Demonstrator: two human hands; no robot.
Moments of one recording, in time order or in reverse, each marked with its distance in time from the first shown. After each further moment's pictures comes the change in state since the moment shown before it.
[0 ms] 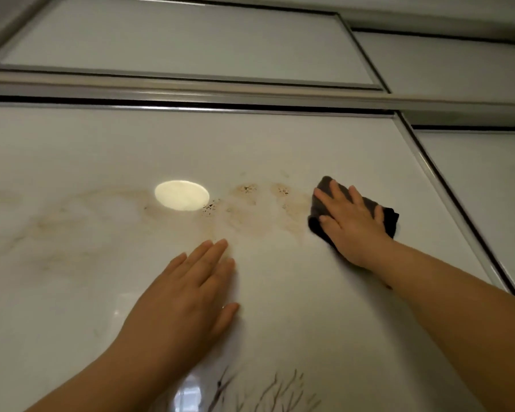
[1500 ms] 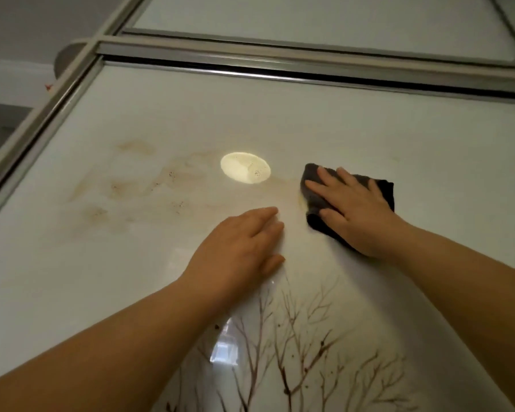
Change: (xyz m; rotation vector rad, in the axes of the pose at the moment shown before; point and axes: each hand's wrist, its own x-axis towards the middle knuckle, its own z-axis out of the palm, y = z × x) left_hand -0.034 -0.065 -0.005 -0.084 0.052 -0.098; right_hand 0.001 -0.135 0.027 -0.047 -0.072 -0.464
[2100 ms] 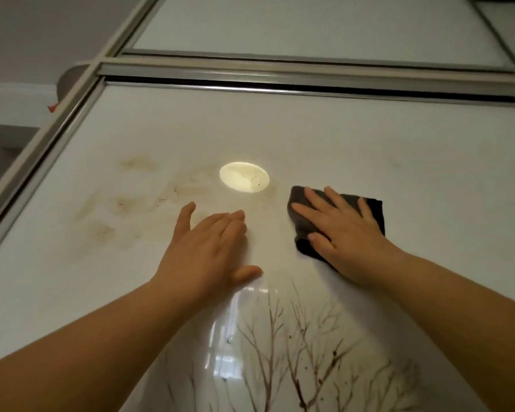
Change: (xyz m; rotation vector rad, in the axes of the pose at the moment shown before) left_hand -0.006 -0.038 -0.024 0.188 -0.130 -0.124; right_hand -0.014 -0.027 0.013 -0.025 0.017 0.005
